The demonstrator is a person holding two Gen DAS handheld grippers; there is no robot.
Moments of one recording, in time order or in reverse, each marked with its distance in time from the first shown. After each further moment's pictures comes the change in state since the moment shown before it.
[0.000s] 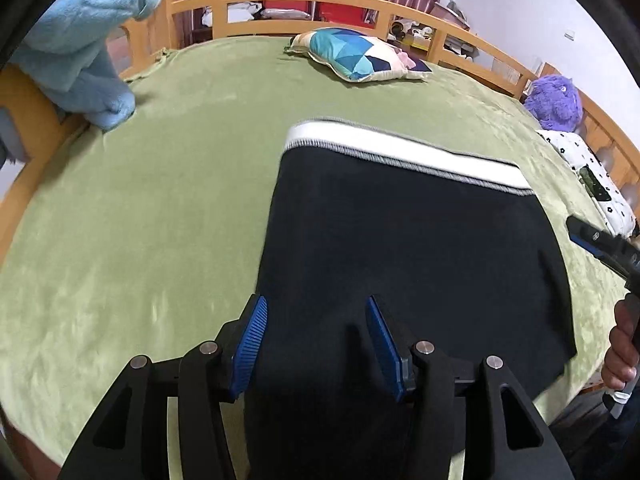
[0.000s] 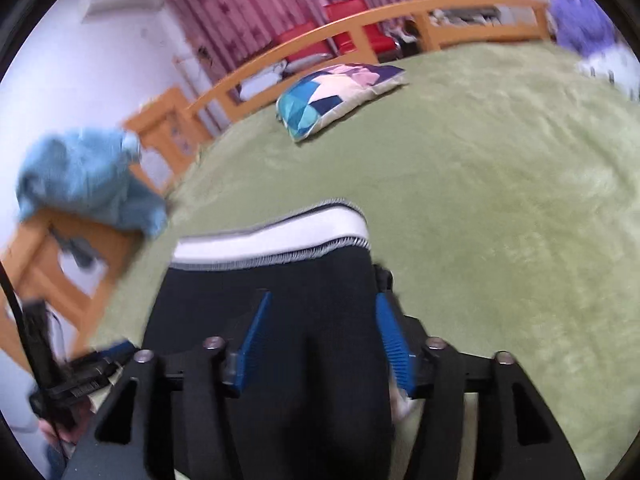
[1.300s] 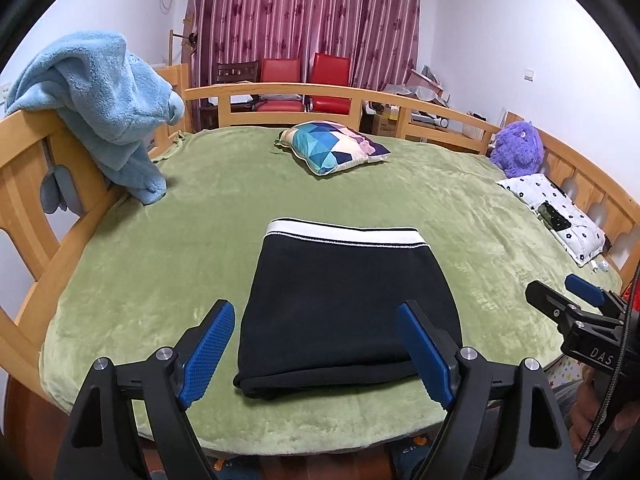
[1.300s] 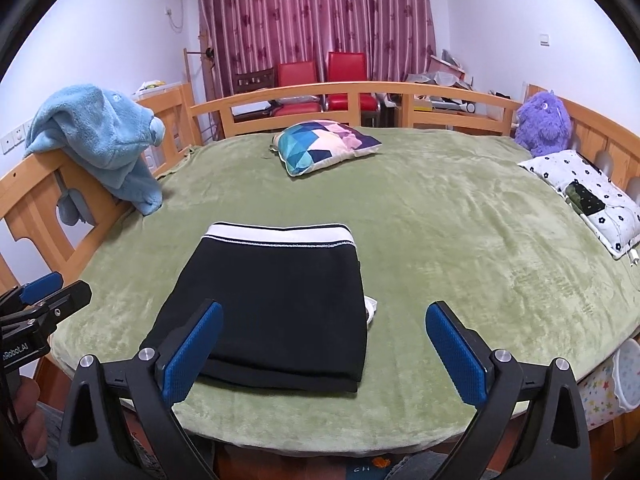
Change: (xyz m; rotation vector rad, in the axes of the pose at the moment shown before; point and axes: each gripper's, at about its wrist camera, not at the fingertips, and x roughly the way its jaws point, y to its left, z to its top) left arm -0.198 -0.058 -0.038 0.030 -0.291 0.014; right arm -0.187 0.095 -0.051 -0.124 -0.188 -0.189
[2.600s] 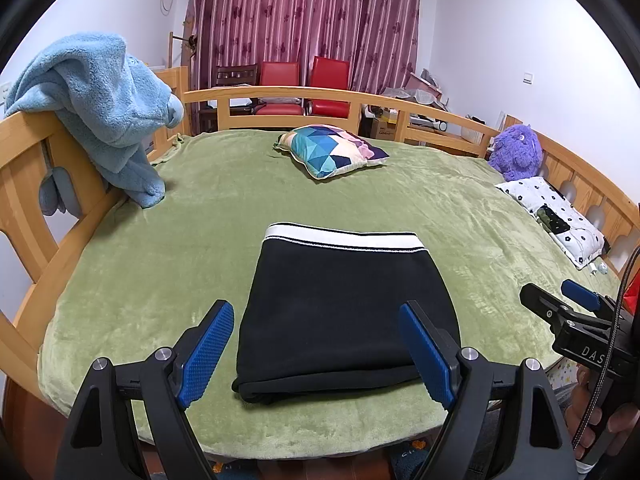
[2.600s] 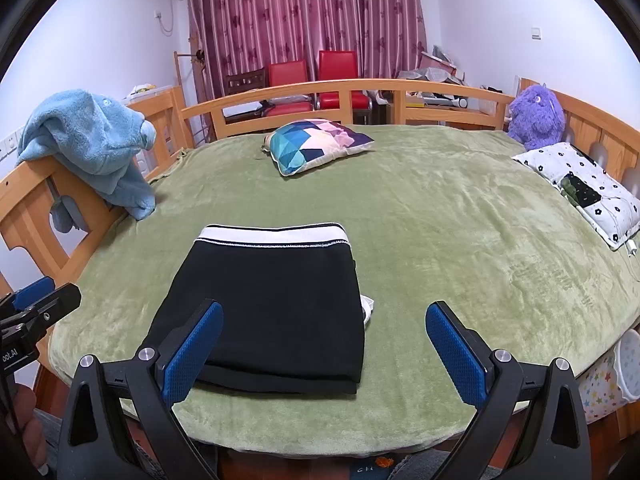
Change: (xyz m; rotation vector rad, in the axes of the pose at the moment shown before) left arm -0.003 -0.007 0.000 -0.001 -0.011 0.002; right arm 0.003 0.000 0.005 0.032 0.006 -0.023
